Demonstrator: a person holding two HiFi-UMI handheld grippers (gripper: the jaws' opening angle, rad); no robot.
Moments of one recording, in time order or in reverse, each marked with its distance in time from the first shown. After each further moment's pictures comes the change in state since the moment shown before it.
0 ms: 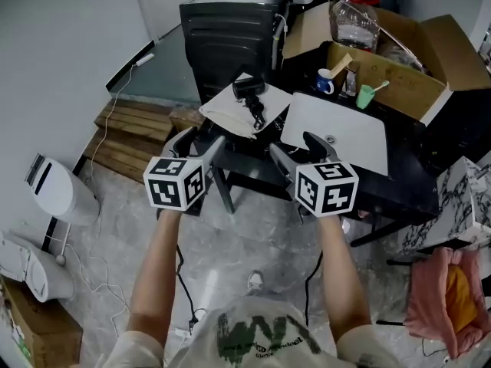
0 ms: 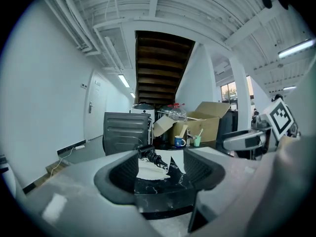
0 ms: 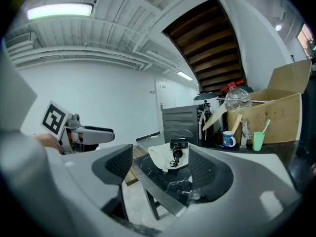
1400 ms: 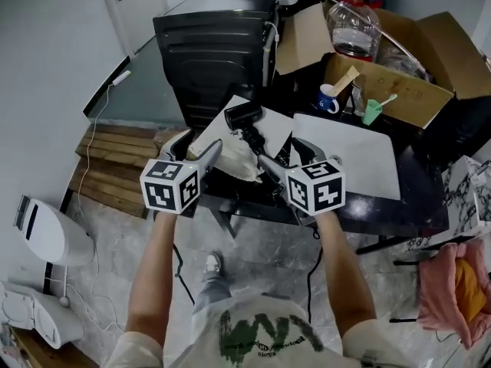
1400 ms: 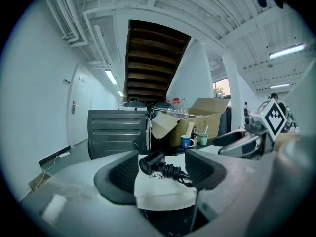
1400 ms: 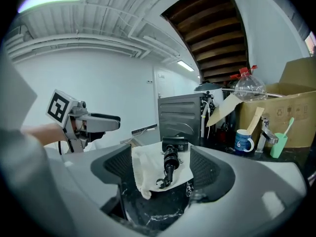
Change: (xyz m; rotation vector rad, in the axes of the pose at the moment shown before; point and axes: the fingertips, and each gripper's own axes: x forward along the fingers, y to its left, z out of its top) left arm 0.143 0.089 0.018 0.075 0.018 -0.150; right arm 0.153 -0.046 -0.003 -0.018 0.105 -0.025
